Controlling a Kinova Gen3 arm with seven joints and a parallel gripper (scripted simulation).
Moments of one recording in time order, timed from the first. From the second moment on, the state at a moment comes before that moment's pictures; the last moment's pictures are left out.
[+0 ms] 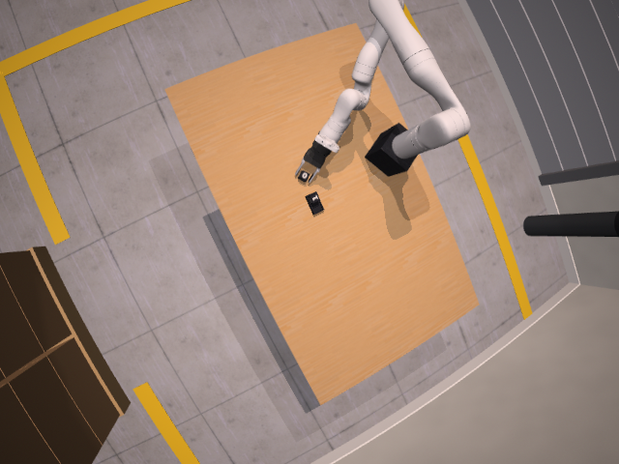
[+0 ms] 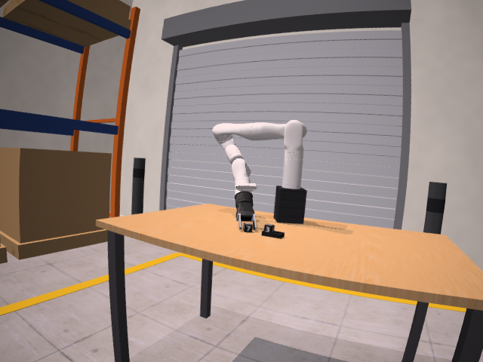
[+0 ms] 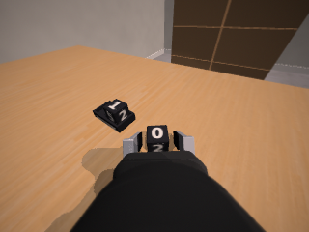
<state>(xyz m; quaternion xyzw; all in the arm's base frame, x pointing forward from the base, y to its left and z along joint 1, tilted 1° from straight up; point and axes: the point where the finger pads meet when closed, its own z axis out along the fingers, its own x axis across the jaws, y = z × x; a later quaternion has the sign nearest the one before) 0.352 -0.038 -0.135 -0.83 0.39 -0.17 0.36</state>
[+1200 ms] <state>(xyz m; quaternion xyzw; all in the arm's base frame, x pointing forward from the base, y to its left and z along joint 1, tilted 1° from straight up) 0.351 -0.035 -0.072 -0.83 0.39 -0.17 0.36</state>
